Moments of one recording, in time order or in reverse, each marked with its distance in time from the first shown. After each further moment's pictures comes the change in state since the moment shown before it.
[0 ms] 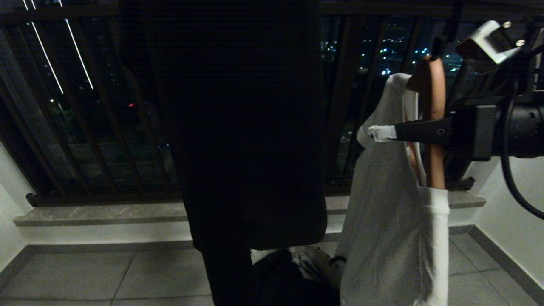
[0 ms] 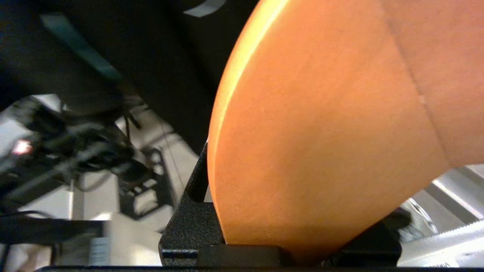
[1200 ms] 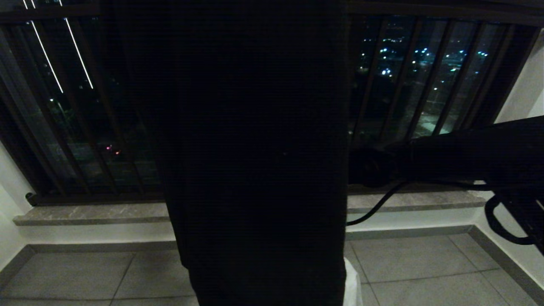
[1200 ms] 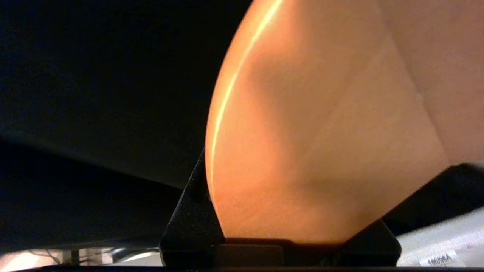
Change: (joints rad) left arm 0.000 0.000 0.000 0.000 0.000 0.000; right arm 0.320 0.704 -0.433 0.121 -0.161 -0.001
